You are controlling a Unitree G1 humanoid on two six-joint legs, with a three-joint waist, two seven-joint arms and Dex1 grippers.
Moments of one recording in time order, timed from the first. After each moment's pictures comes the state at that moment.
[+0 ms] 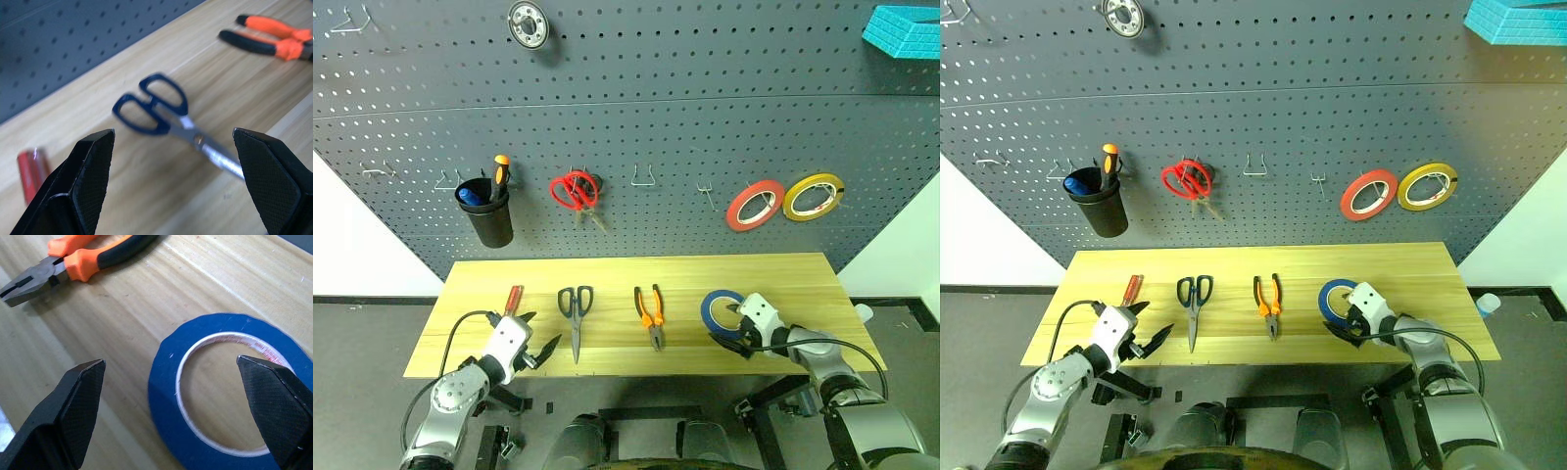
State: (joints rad) left arm 0.11 0.45 -0.01 0.32 -0.08 -0.29 -0.67; right arm -0.42 -0.48 0.04 1.23 -0.08 -0.50 0.87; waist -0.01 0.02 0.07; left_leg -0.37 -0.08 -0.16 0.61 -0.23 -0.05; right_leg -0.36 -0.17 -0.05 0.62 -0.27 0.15
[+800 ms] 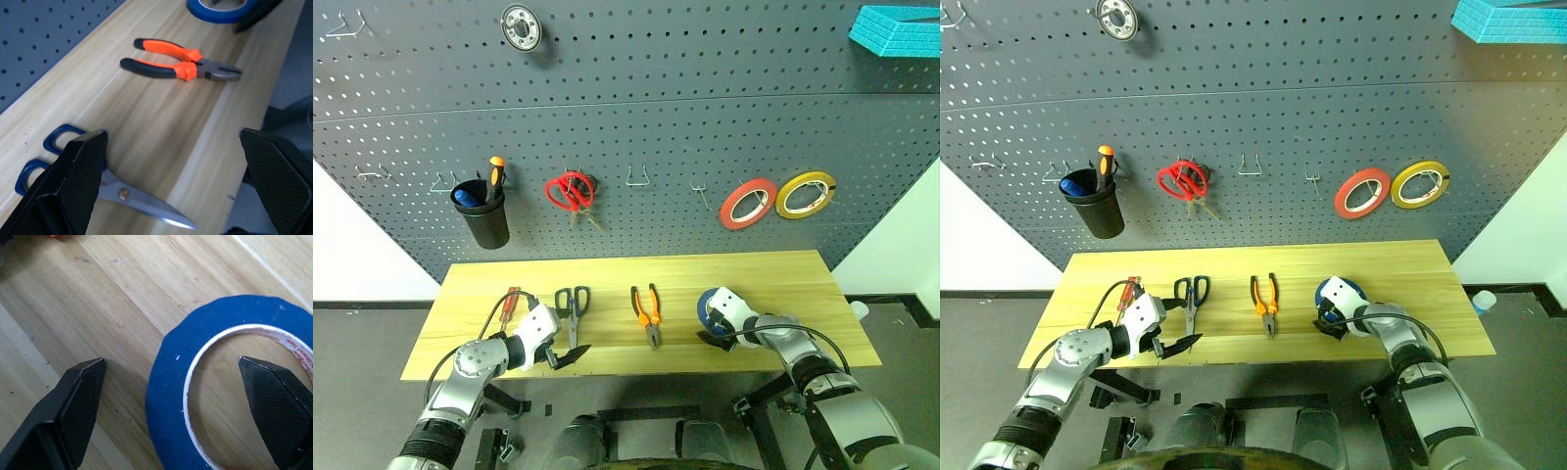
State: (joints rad) left arm -0.01 0.49 -0.14 0.30 -0.07 -0.18 -0.89; right arm -0.46 -0.41 0.17 1.03 -0.21 -0.03 0.72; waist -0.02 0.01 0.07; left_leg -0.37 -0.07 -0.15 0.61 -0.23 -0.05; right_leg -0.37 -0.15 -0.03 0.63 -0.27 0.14
